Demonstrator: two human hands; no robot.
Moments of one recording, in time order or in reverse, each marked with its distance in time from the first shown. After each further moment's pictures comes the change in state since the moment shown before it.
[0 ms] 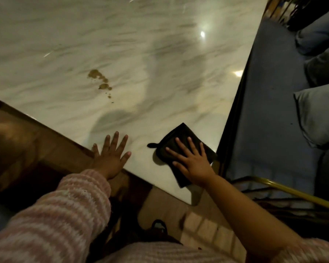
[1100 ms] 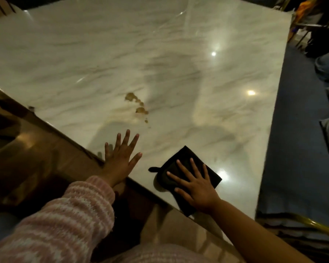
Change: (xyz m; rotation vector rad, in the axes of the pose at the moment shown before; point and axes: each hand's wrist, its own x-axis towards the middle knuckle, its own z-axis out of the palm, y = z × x) left_hand 0.046 -0.101 -0.056 -0.098 0.309 0.130; right_hand 0.073 -0.094 0.003 -0.046 -0.016 -0.128
